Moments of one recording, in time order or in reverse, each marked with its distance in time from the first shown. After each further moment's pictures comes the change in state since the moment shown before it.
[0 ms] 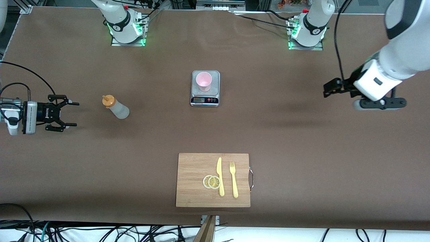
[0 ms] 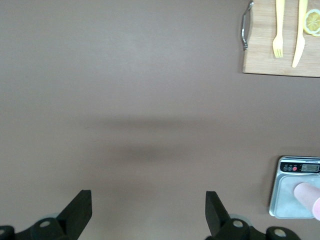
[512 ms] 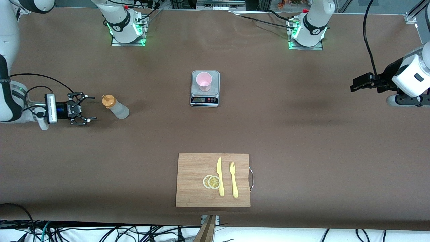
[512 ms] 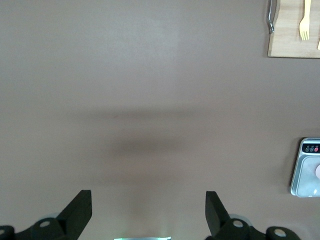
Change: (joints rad) left arm 0.124 -0.019 0.002 0.005 0.007 -0.089 0.153; right arm -0.041 0.191 -0.002 -0.051 0.116 -0.135 -0.524
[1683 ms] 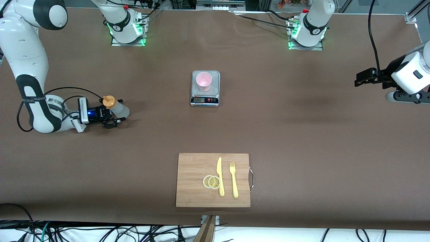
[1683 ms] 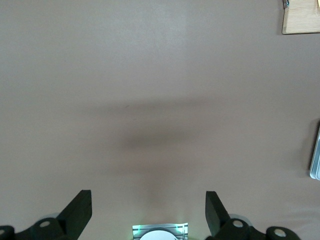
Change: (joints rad) left arm 0.002 0.004 -0.013 0.018 0.050 -0.056 0.046; right arm 0.050 0.142 0.121 0.000 0.115 -0.011 -0.258
